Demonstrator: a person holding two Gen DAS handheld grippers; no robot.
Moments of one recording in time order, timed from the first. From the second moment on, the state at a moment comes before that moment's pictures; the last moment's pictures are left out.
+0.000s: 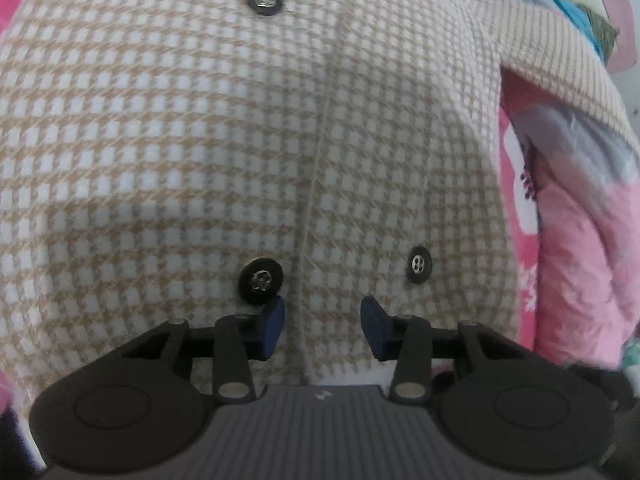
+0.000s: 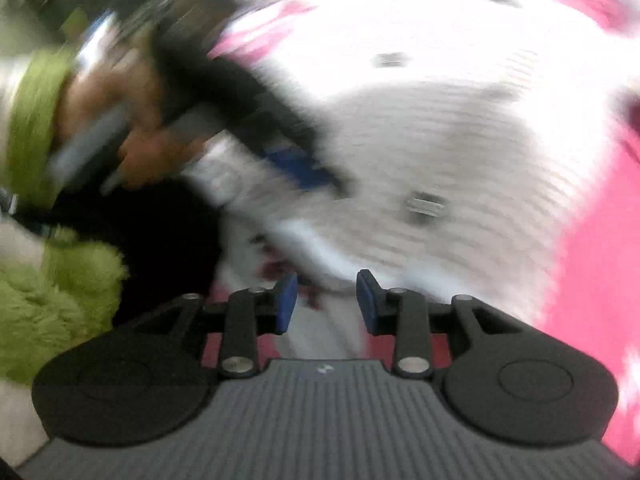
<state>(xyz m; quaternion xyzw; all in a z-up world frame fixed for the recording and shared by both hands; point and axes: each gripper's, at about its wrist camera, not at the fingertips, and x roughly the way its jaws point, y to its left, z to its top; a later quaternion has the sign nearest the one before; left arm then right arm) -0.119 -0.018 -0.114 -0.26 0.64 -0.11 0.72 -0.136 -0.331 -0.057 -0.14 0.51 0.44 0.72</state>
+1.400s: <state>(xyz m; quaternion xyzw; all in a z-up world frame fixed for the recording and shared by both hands) -0.127 -0.050 -0.093 -0.17 0.61 -0.05 0.77 -0.167 -0.349 -0.081 -0.34 0.29 0.33 0.83</state>
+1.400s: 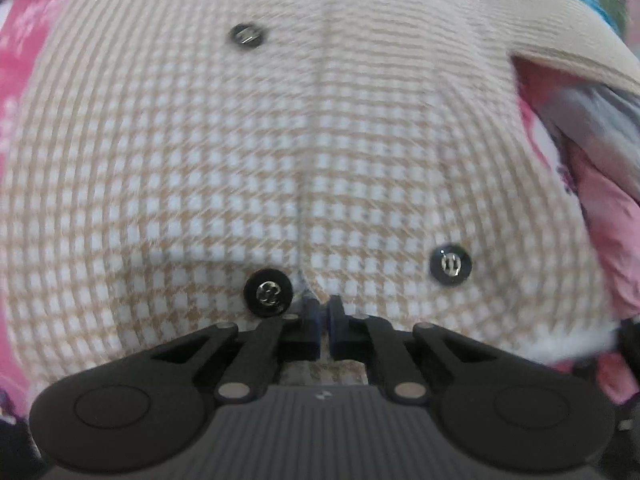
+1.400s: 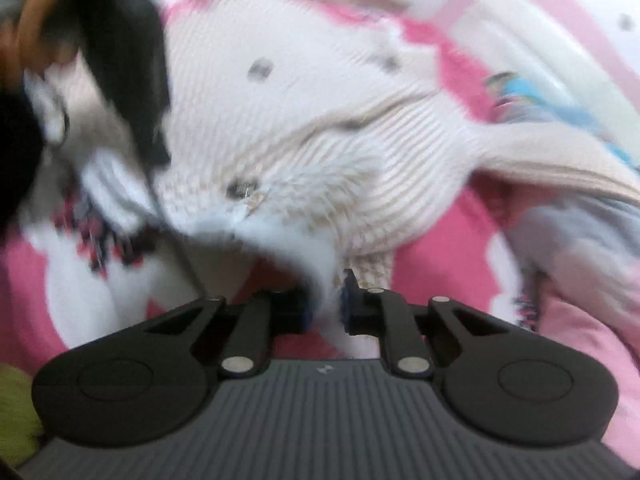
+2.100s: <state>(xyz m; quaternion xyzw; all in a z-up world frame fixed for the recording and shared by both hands) -0.136 -0.085 -0.091 -0.09 0.62 -0.09 0.77 -0.138 -0.420 -0.095 -0.23 0.41 0.14 0.87</state>
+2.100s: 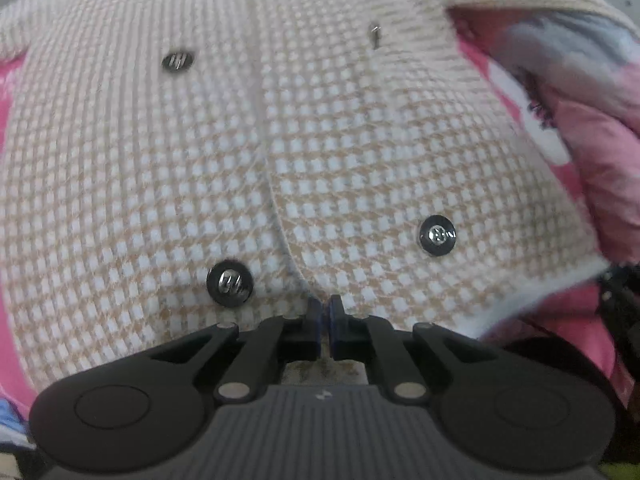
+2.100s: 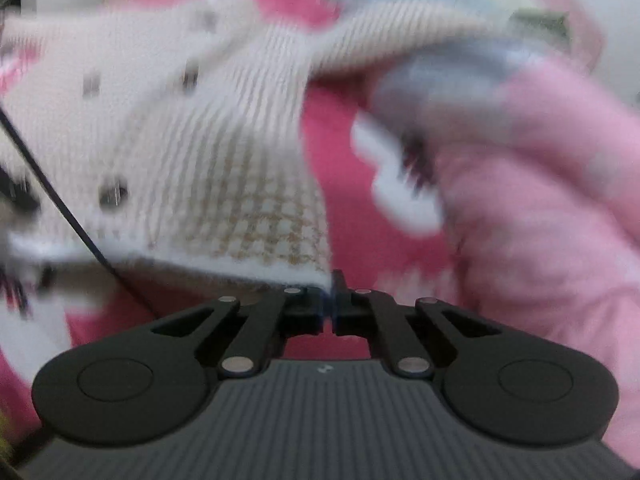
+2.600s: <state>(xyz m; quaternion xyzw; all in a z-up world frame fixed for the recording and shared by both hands) -0.150 -0.074 -0.087 -0.10 0.63 -0.13 0.76 -0.132 -0.443 -0.102 -0.29 0.45 0.23 0.81</state>
